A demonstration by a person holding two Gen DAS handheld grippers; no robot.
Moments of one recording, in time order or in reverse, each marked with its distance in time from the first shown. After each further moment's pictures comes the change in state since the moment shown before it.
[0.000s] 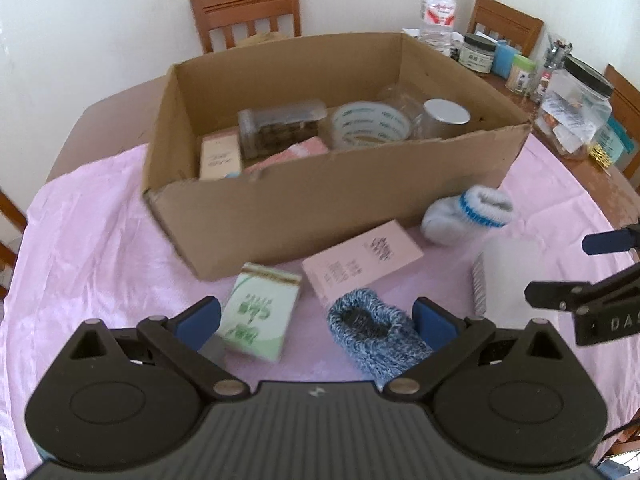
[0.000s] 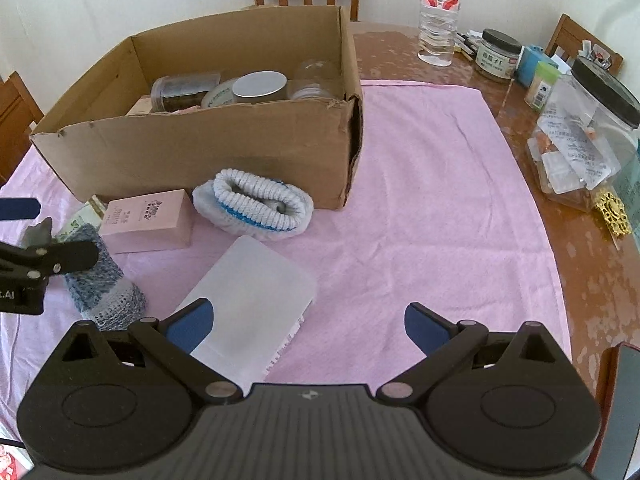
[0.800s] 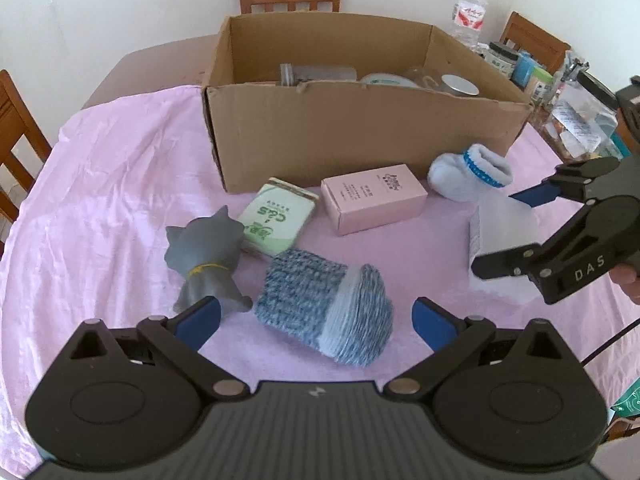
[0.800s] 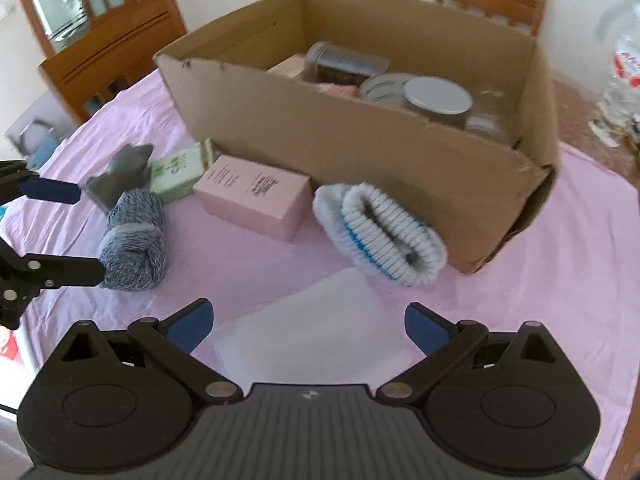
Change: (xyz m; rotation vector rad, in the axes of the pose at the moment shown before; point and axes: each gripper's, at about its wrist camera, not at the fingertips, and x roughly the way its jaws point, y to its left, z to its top) left arm -0.024 0.002 -0.054 -0.138 0.016 0.002; right arm 0.035 0.019 0.026 -0.419 0.064 0.346
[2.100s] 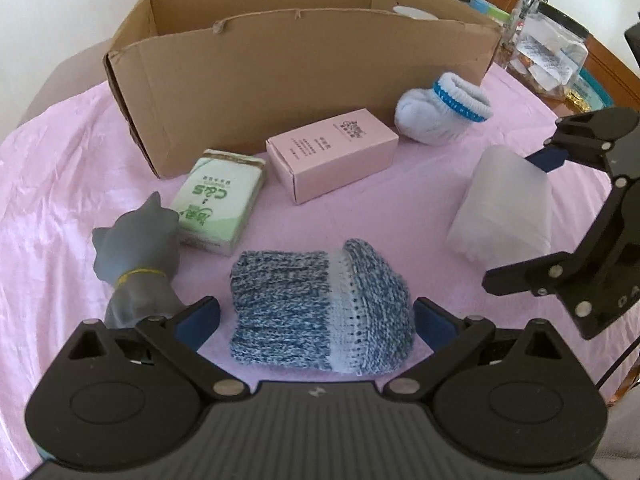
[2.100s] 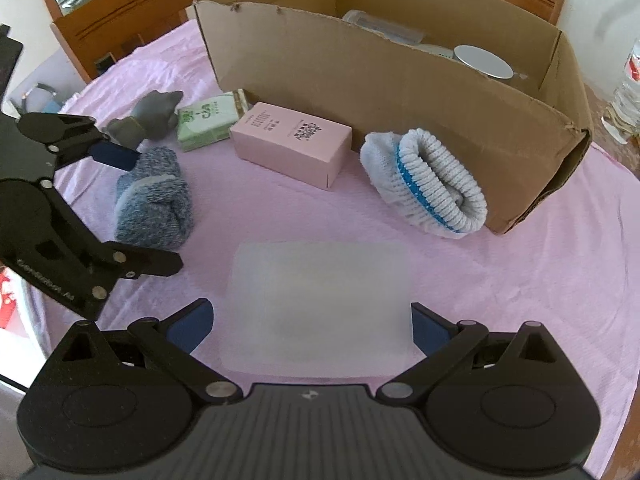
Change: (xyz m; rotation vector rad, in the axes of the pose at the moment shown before) left arm 0.045 -0.009 -0.007 0.170 0.070 -0.083; right arm 0.004 0.033 -0.023 -0.059 0.059 -0.052
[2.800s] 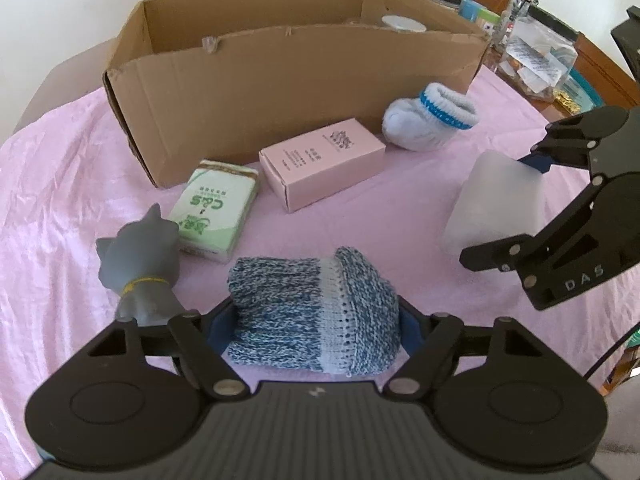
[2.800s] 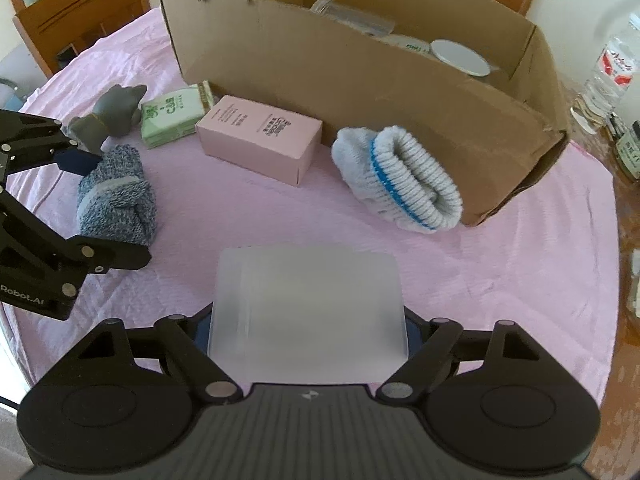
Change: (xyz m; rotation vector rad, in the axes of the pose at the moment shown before) left arm -0.012 -0.002 0.009 0.014 0.006 -0.026; right arm -0.002 0.005 0.008 0.040 0.050 -0.118
